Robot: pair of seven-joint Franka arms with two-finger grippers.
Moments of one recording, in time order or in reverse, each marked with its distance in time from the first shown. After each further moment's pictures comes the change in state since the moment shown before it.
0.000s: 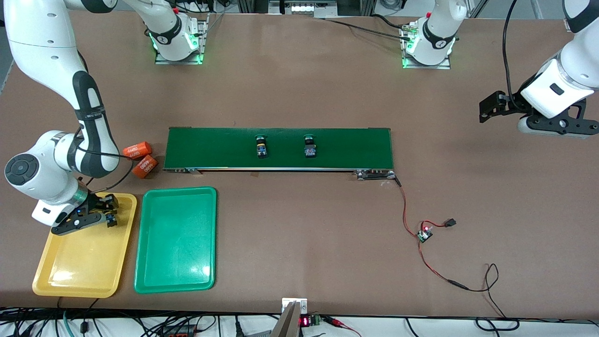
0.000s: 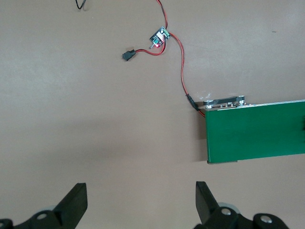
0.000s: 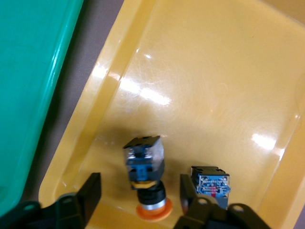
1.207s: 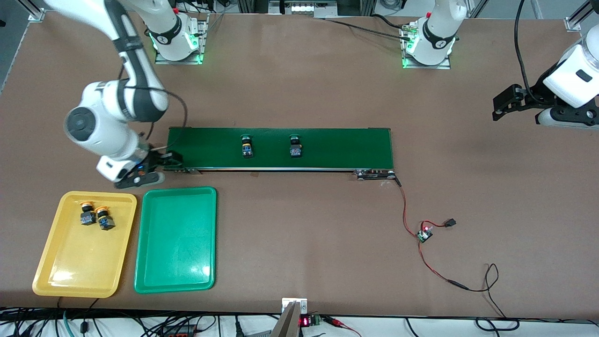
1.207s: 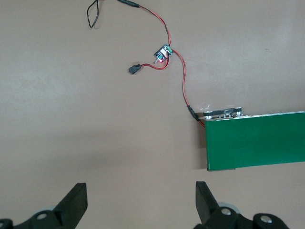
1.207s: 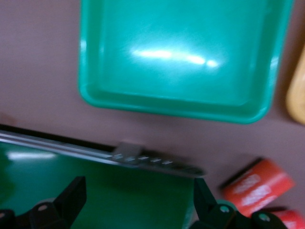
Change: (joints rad) left arm 0.011 0.001 0.007 0.078 0.001 -0.021 0.005; right arm 0.342 -0.404 0.031 -0.396 0.071 -0.183 0.513
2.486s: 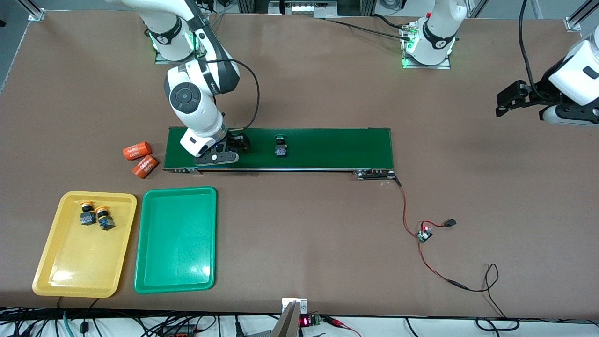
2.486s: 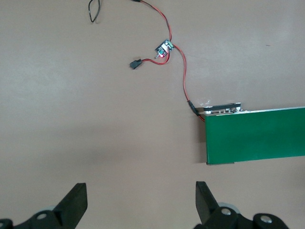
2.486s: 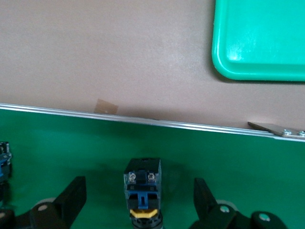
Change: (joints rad) left arm 0.015 0.021 0.002 0.057 0.000 -0.062 0.000; right arm 0.305 0.043 -0.005 -0.042 -0.001 0.129 0.353
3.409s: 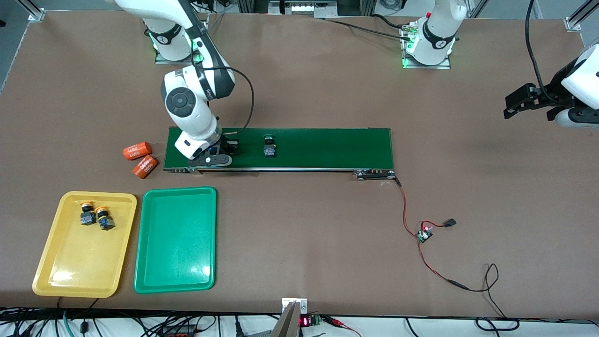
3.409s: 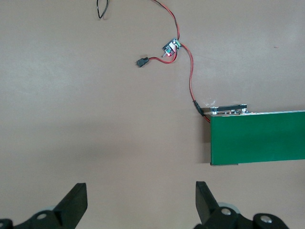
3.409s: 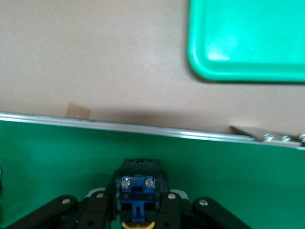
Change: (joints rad) left arm 0.020 0.006 -0.002 0.003 0.000 -0.006 0.000; right arm -0.001 0.015 -0.046 -0.027 -0.002 0.049 -0.040
